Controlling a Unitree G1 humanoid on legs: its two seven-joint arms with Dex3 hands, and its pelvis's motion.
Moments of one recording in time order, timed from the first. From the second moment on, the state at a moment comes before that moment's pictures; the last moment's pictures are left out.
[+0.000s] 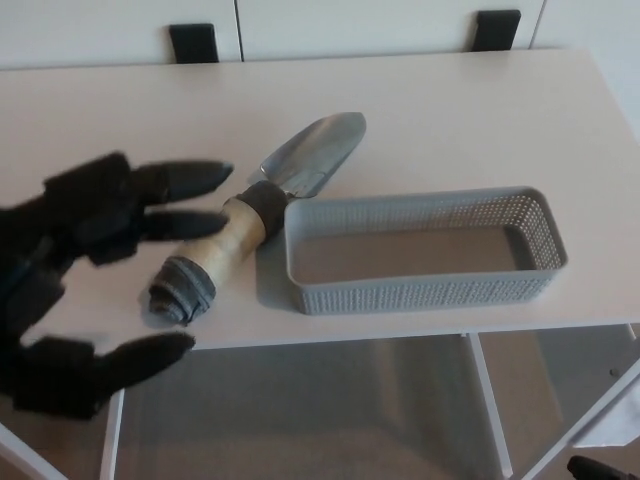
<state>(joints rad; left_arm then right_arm) 0.14 0.57 0.23 -0.70 -0.38 0.13 -0.46 0.37 -0.17 -0.24 0.31 0.32 0.12 0.35</state>
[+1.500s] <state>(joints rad) -0.36 0.57 -0.36 -0.08 0.31 0.21 -0.20 0.36 -0.17 -0.20 0.30 0.30 0.12 0.35</state>
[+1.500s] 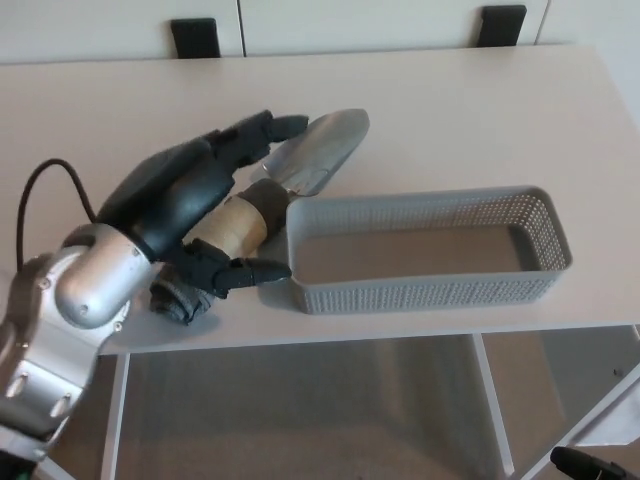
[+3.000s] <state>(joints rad) -0.49 0.46 -0.54 0.40 0.85 0.35 0.14 0.39 -0.24 -0.13 0.26 0.20 0.06 0.35</state>
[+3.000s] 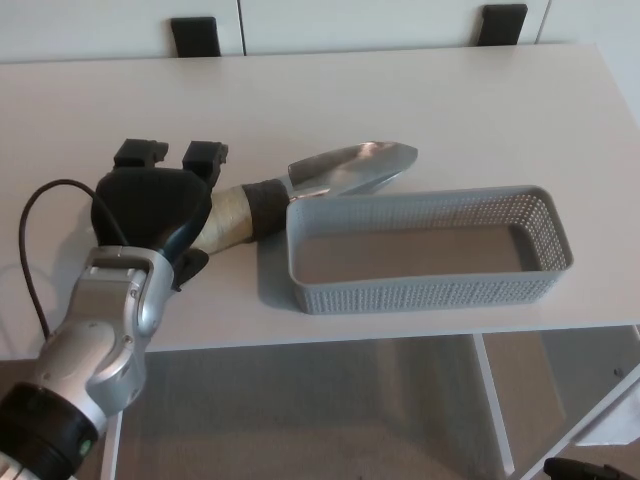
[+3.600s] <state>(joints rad) -0.60 0.37 -0.49 0.55 0.84 0.35 0.12 0.37 -0.25 -0.12 0.26 0.18 0.06 0.35</state>
